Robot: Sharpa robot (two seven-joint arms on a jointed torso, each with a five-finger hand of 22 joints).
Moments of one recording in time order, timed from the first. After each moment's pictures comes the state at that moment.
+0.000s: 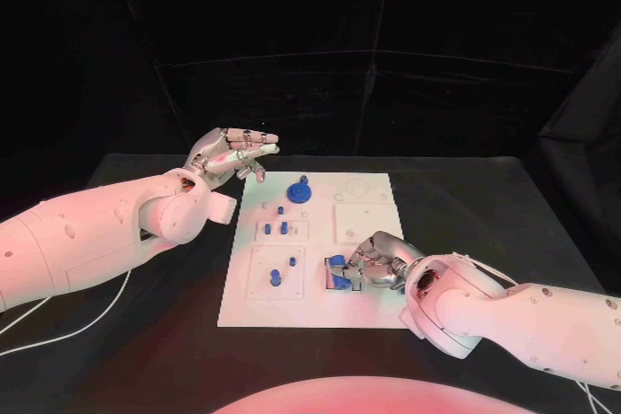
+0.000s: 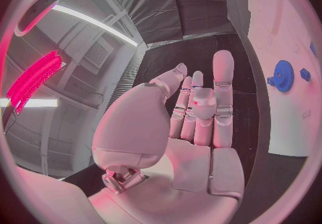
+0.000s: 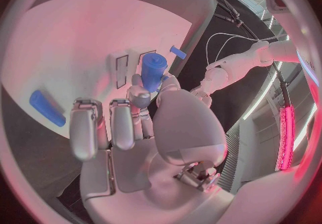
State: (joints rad) left arm 1.22 -0.80 -0.10 1.34 -0.06 -0.15 0.49; left_hand 1.31 -0.07 0.39 -0.09 0.05 1.03 0.17 0.13 0.07 1.10 0.10 0.27 0.07 1.34 0.01 1.22 0.77 0.16 1.30 0.10 0.64 0.70; right arm 0.97 -0.86 -0.07 1.86 -1.19 -0.52 -0.54; right_hand 1.27 0.04 -0.18 0.29 0.43 0.99 0.08 0.41 0.17 1.35 0.00 1.02 1.05 1.47 -0.06 1.41 1.23 0.05 1.47 0.06 1.49 1.31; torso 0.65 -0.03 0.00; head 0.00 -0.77
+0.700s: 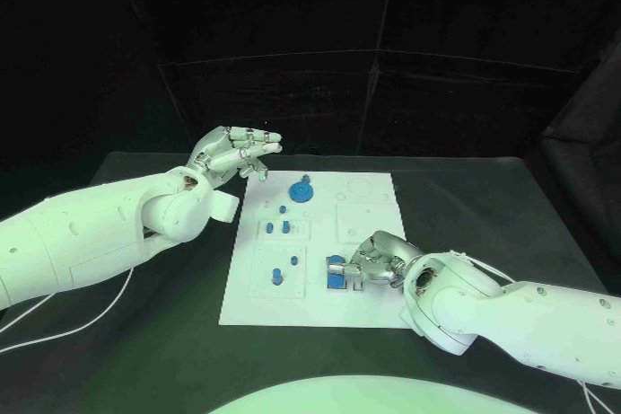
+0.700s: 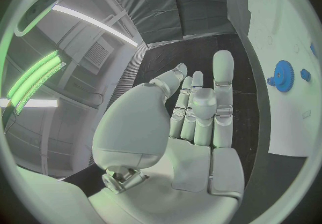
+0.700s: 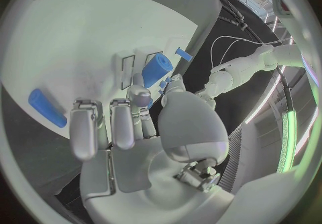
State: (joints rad) left arm 1.22 -0.80 -0.10 1.35 -0.06 -0.15 0.49; left_hand 1.31 -0.07 0.39 -0.09 0.05 1.03 0.17 0.13 0.07 1.10 0.10 0.27 0.07 1.34 0.01 1.22 0.77 0.16 1.30 0.10 0.64 0.70; right arm 0.97 -0.83 -0.07 1.83 -1.23 -0.51 -0.57; right_hand 1.07 -0.03 -0.27 0.30 0.08 0.99 0.08 0.42 0.19 1.35 0.00 0.98 1.06 1.47 -0.06 1.41 1.23 0.05 1.47 0.06 1.49 1.31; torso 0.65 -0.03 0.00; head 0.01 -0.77
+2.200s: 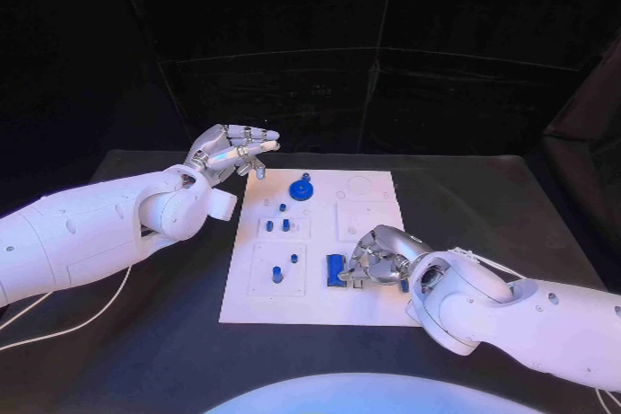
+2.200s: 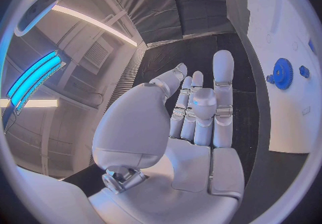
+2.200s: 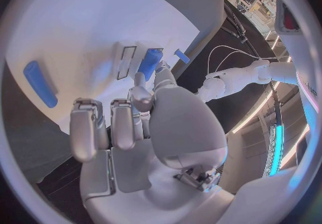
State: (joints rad) left arm 1.22 -0.81 -0.10 1.35 -0.06 -0.15 0.49; left_hand 1.31 -0.07 0.39 -0.09 0.05 1.03 0.17 0.13 0.07 1.09 0.10 0.27 0.07 1.34 0.01 1.22 0.77 0.16 1.30 0.10 0.64 0.70; right arm 0.97 -0.87 -0.07 1.86 -1.37 -0.50 -0.55; right_hand 1.33 -0.04 -0.18 0.18 0.15 0.99 0.07 0.49 0.24 1.38 -0.01 1.02 1.14 1.46 -0.06 1.42 1.27 0.05 1.47 0.05 1.50 1.31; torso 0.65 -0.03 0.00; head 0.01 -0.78
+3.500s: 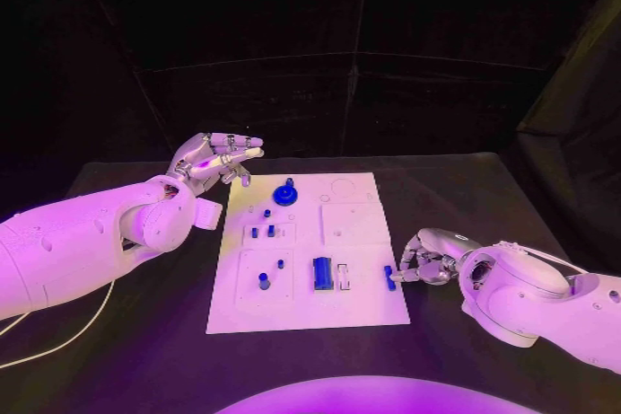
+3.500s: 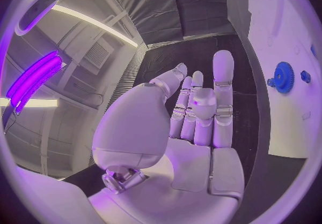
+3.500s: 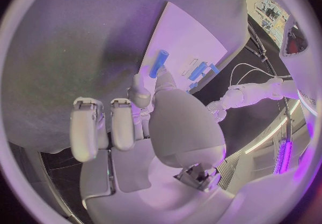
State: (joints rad) left arm 1.21 -0.81 -0.10 1.35 -0.06 -0.15 0.49; left_hand 1.31 -0.07 0.38 -0.09 0.05 1.03 0.17 0.13 0.07 1.09 0.10 0.27 0.07 1.34 0.01 1.22 0.77 0.16 1.30 0.10 0.64 0.70; right arm 0.97 -1.10 -0.07 1.87 -1.47 -0.33 -0.57; right_hand 1.32 0.00 -0.24 0.23 0.28 0.97 0.08 0.44 0.23 1.36 0.01 0.98 1.12 1.47 -0.06 1.42 1.28 0.05 1.47 0.05 1.50 1.31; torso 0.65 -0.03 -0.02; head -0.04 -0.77
